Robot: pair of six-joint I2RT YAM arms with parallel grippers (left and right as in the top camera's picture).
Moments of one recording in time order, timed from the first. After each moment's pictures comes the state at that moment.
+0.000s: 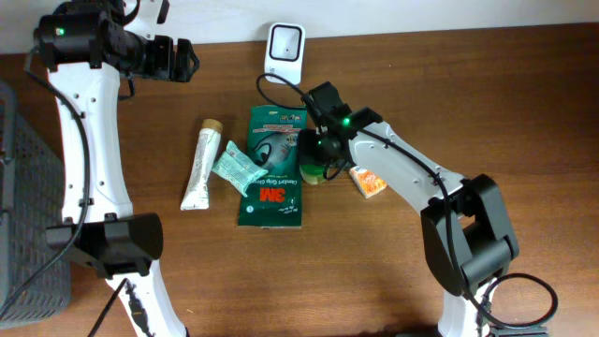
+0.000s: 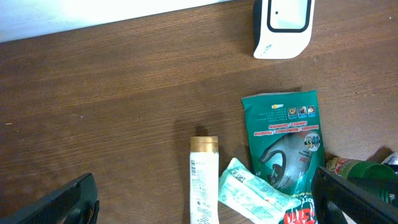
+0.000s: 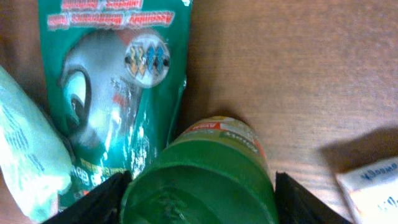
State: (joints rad) left arm 0.03 2.16 2.56 -1.41 0.18 0.18; right arm 0.48 2.00 1.52 -0.74 -0.08 0.52
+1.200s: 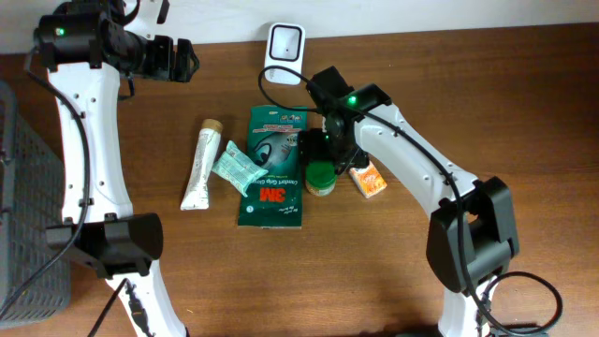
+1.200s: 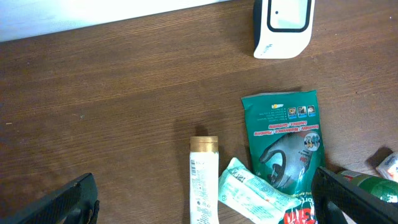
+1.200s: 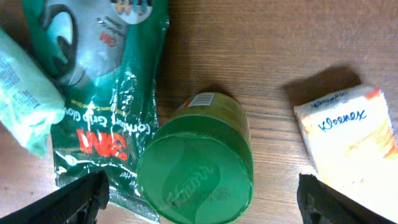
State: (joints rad) left arm 0.03 2.16 2.56 -1.41 0.18 0.18; right arm 0.46 2.01 1.70 -1.08 -0.13 0.51
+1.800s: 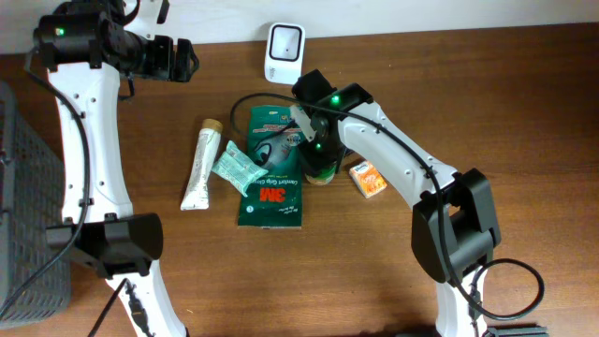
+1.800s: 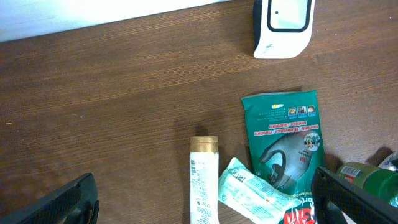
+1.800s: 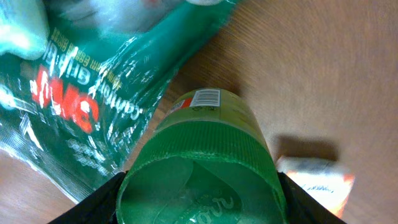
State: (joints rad) left arm 0.03 2.16 2.56 -1.41 0.18 0.18; right arm 0.50 2.09 1.78 -1.12 -0.07 -0.08
